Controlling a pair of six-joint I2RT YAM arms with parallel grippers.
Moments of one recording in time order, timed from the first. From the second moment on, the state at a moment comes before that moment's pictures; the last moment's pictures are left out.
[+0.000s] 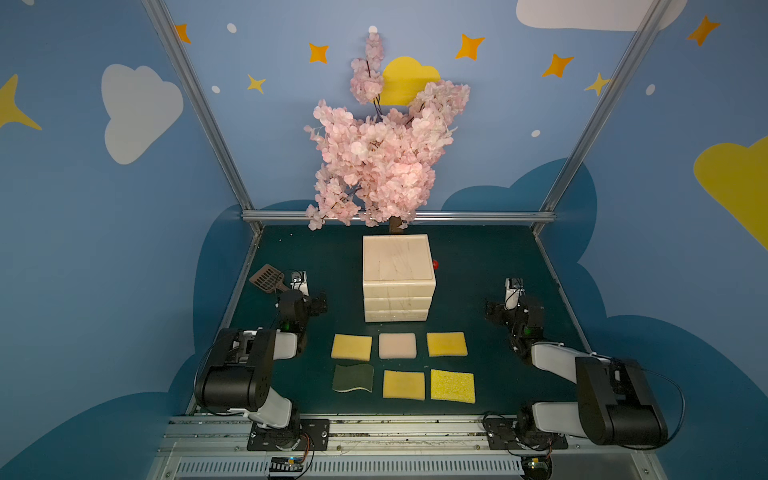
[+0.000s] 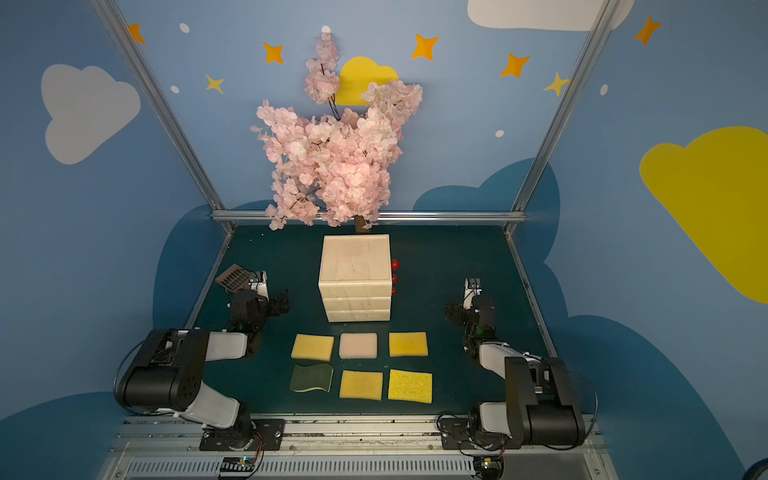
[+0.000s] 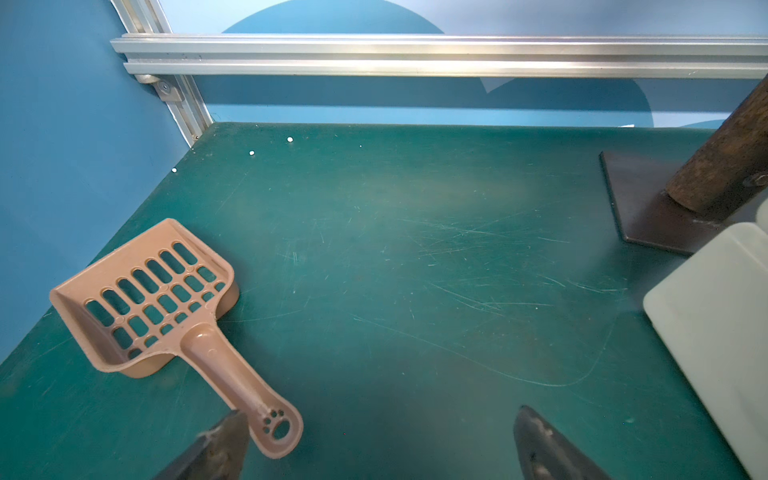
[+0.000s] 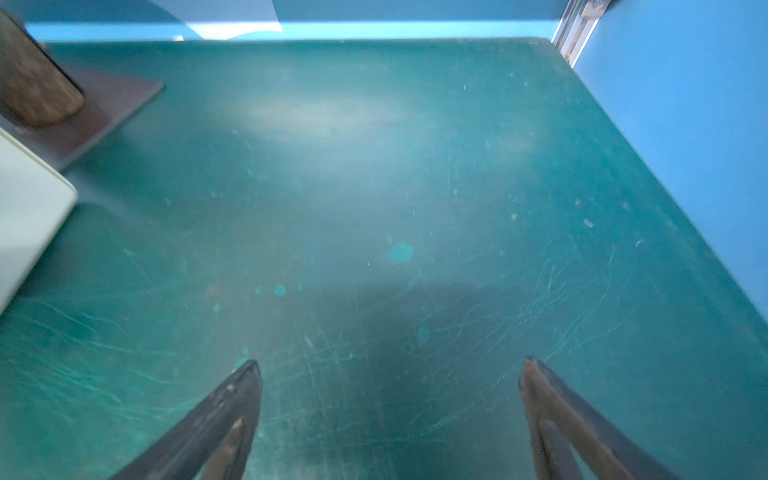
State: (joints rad) left arm -0.01 1.55 0.40 0.74 -0.08 -0.03; right arm 0.06 1.38 0.33 0.55 0.04 -0.02
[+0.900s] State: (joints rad) left arm -0.01 1.55 0.40 0.73 -0.08 -0.03; right arm 0.02 1.47 0.48 0.48 -0.09 -0.06
